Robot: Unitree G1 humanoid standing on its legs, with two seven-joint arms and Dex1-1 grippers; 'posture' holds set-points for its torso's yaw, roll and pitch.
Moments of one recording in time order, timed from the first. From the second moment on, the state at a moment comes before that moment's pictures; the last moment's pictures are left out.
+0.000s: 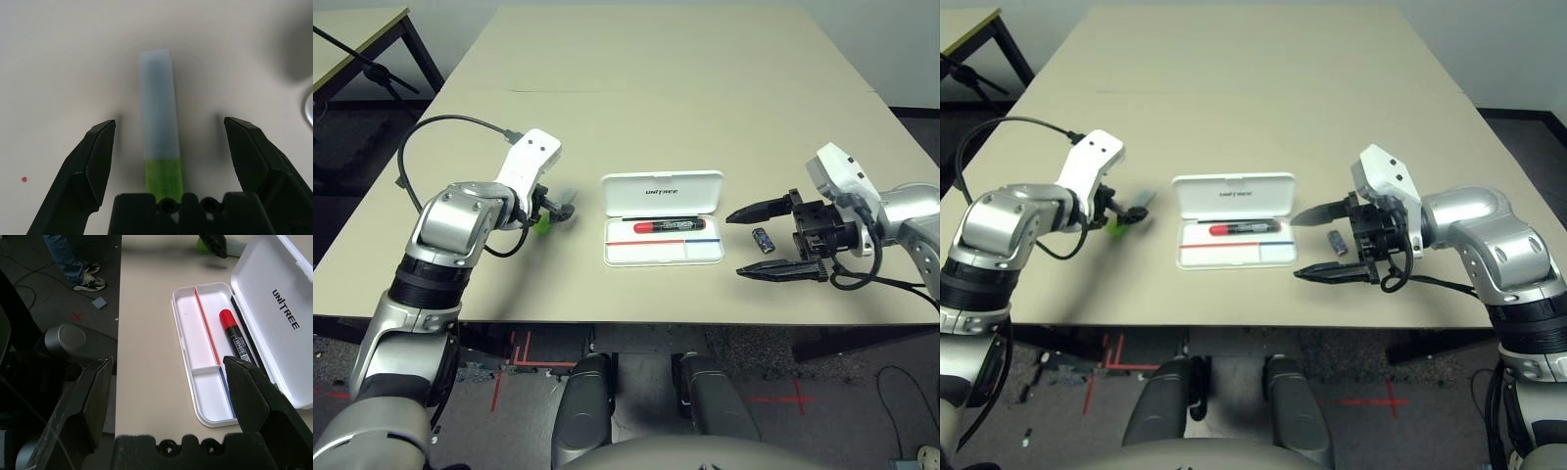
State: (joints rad) left arm -0.70 0.63 -0.17 0.07 -0.19 1.20 -0.52; right arm -0.44 -0.87 0.06 -0.15 0.51 0.49 1.41
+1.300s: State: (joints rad) left arm -0.45 0.94 -0.20 -0.01 -0.15 0.84 -0.85; right arm -0.45 -0.83 0.10 -0.11 0.45 0.42 1.39
